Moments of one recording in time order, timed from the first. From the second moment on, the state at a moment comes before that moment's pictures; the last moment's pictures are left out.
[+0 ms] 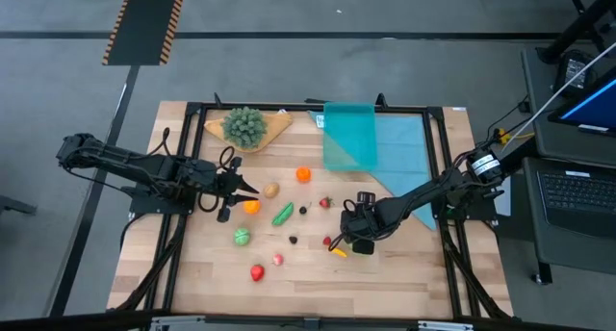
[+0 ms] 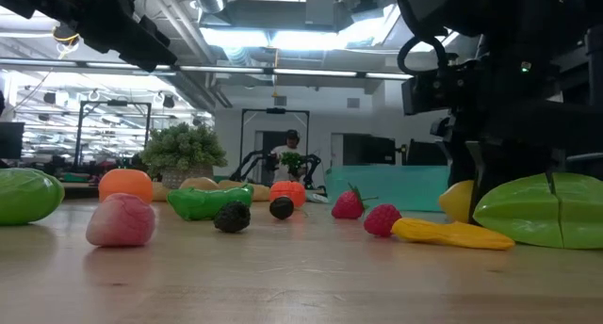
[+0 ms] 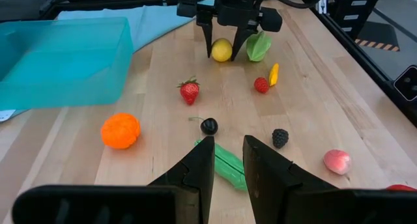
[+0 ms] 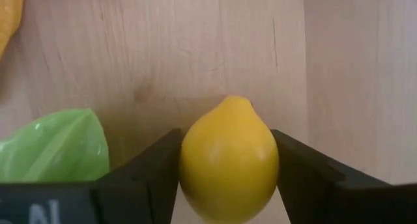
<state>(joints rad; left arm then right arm) -0.16 0.73 0.46 -0.20 -0.09 -0.02 0.38 1.77 0.99 -0.61 0.24 0.44</state>
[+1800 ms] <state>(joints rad) -0.16 0.73 0.46 -0.20 -0.09 -0.02 0.09 1.22 0.83 -0.46 0.31 0.19</state>
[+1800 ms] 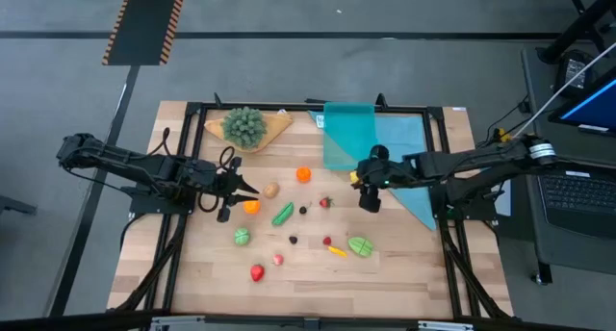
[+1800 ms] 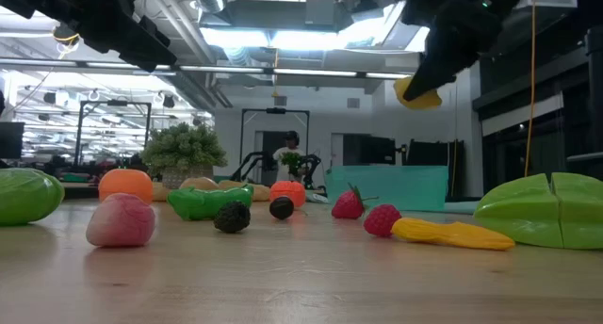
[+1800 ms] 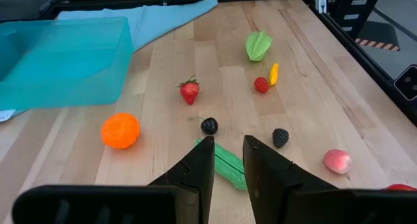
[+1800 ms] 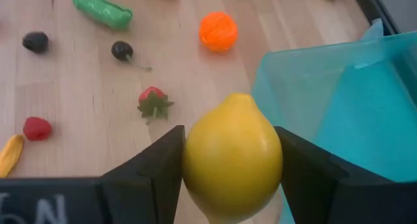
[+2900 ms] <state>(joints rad) 0.02 0.73 0.20 0.35 -0.02 0.12 0.09 0.99 0.38 0.45 0.31 -0.03</state>
